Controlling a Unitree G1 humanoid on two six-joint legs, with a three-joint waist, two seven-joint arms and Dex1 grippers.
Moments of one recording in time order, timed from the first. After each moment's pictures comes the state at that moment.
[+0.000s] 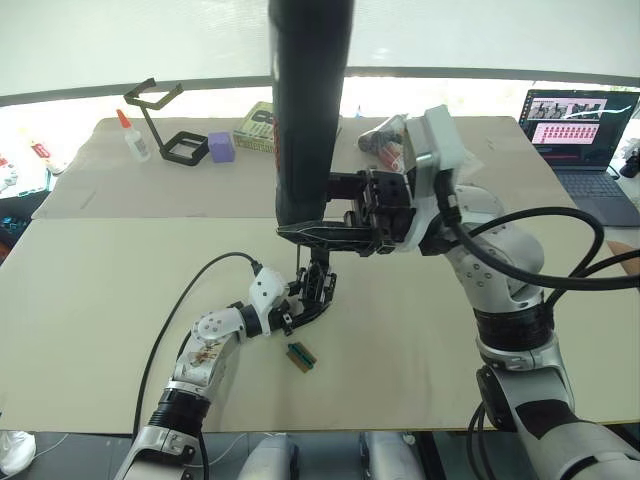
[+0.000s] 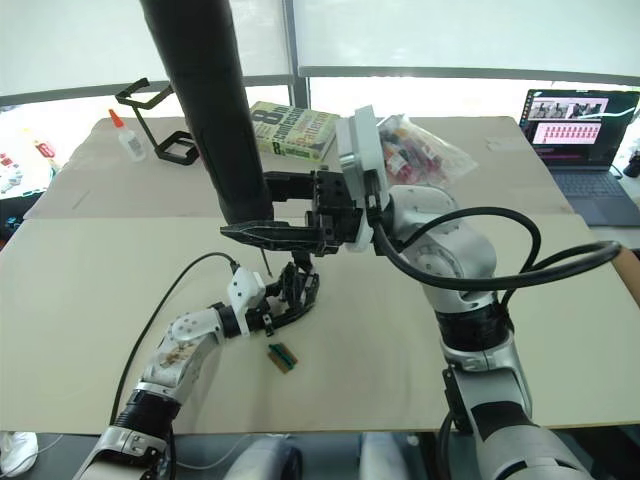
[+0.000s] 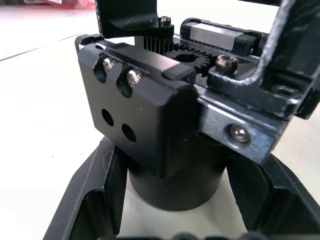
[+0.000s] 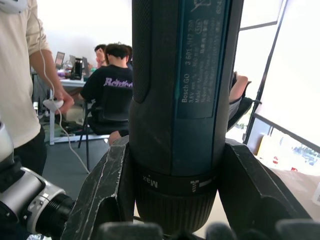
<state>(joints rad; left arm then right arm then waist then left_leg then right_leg) -0.30 0.31 -0.14 0.20 -0.21 0.00 -0.88 -0.84 -0.33 0.12 -0.18 0.67 0.44 1.10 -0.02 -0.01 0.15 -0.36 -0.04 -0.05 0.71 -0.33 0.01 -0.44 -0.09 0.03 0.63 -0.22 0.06</state>
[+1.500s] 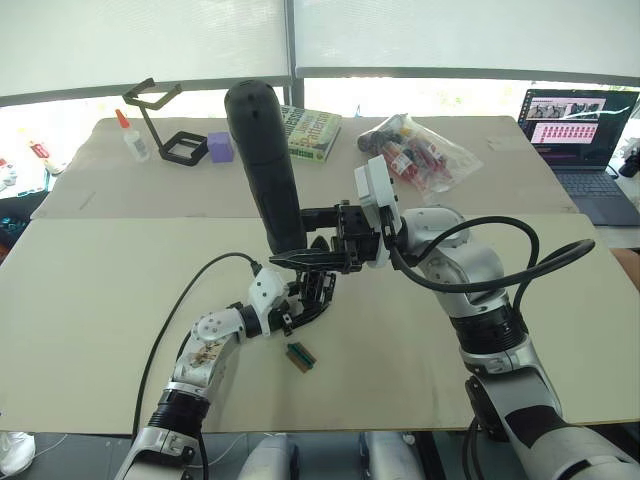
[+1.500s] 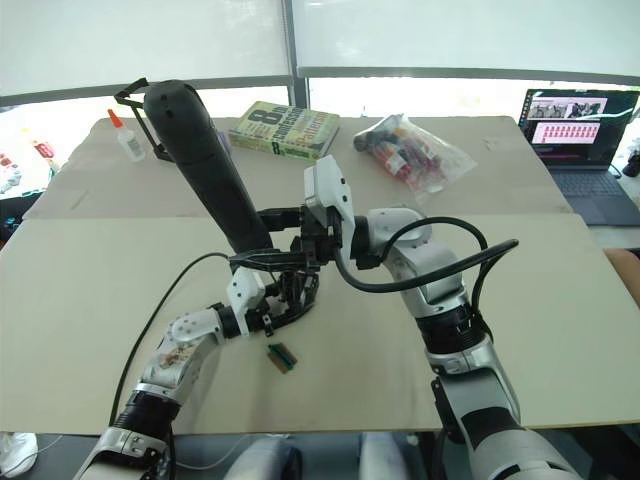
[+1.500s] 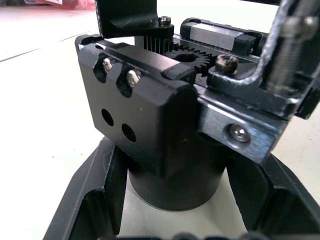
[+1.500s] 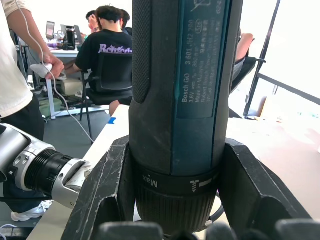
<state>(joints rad) -0.30 0.31 -0.13 0.20 -0.21 0.00 -0.88 -0.80 -0.30 0.19 -0.05 0.49 0.37 1.16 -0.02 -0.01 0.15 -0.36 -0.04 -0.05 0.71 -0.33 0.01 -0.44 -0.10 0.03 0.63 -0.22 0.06</state>
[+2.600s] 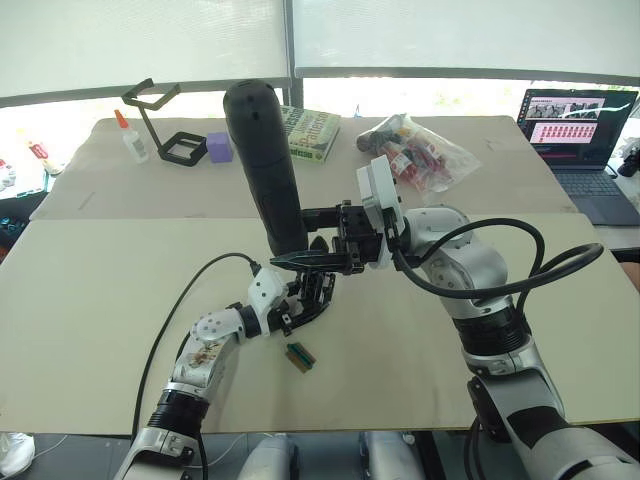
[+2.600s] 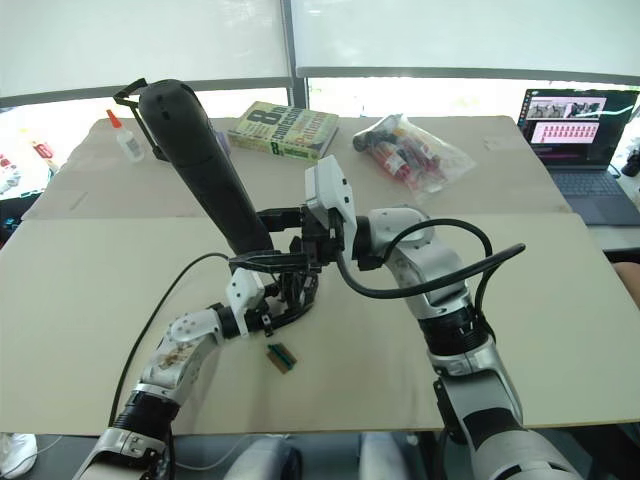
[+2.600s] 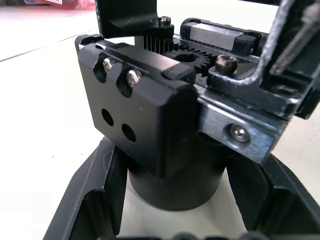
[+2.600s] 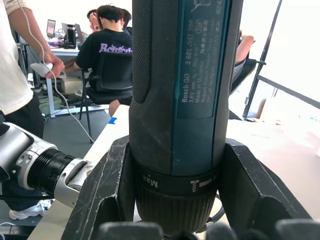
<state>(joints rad) -0.29 0.31 -0.13 0.20 -0.22 0.00 -0.88 -0.80 -0.30 0.19 -0.08 0.50 0.38 1.15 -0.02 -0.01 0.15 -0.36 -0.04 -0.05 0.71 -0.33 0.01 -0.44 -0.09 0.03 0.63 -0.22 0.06</state>
